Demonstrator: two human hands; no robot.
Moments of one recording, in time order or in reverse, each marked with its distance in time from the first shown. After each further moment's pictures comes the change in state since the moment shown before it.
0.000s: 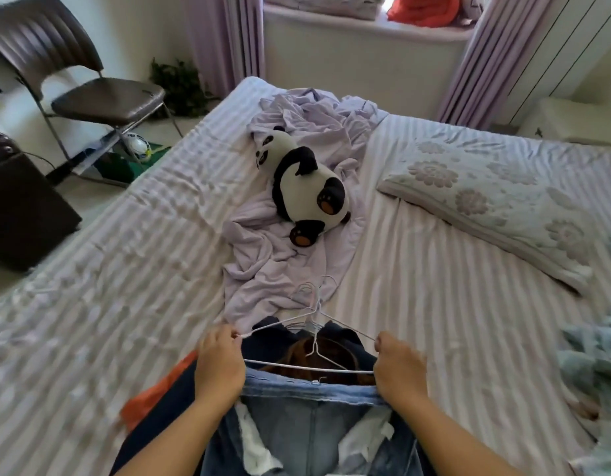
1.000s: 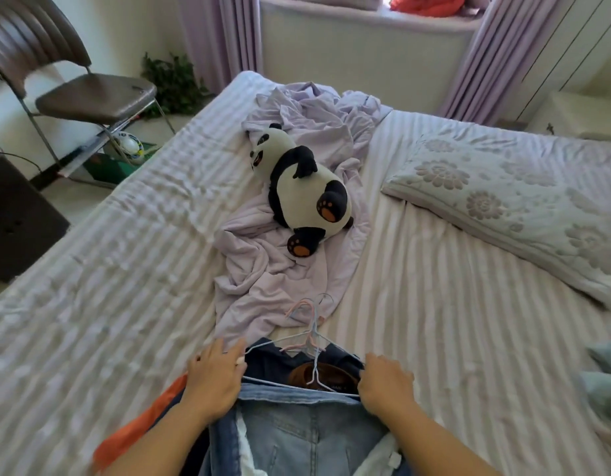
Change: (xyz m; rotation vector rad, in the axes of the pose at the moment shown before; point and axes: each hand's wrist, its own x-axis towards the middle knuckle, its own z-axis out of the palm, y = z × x) left_hand 0.058 -0.016 0.027 0.511 -0.331 0.171; right_hand 0.055 -0.021 0.033 -0.164 -0.311 -0.050
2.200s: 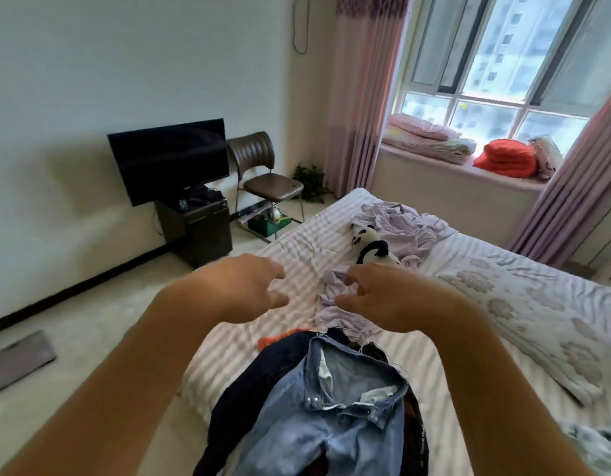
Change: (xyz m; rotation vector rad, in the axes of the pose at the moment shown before) left_hand -0.625 0.066 -0.413 -0.101 0.110 -0.065; right_hand -0.614 -0.053 -0.306 -0.186 0.187 -0.825
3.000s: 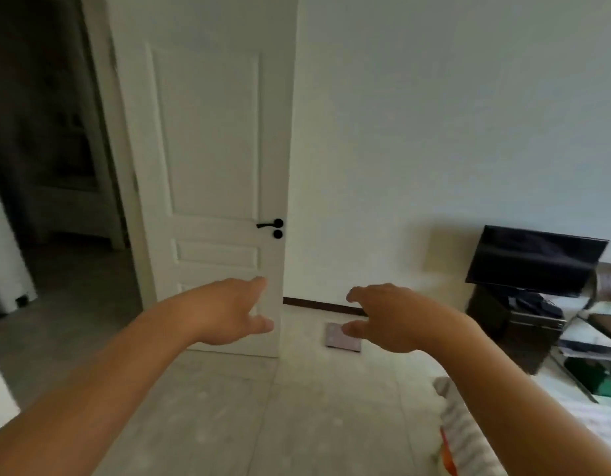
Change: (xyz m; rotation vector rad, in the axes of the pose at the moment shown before) left_hand -0.665 -0.266 0.053 -0.183 0.315 -0.994; right_hand -0.226 -0.579 0.109 -0.371 -0.039 -0.998
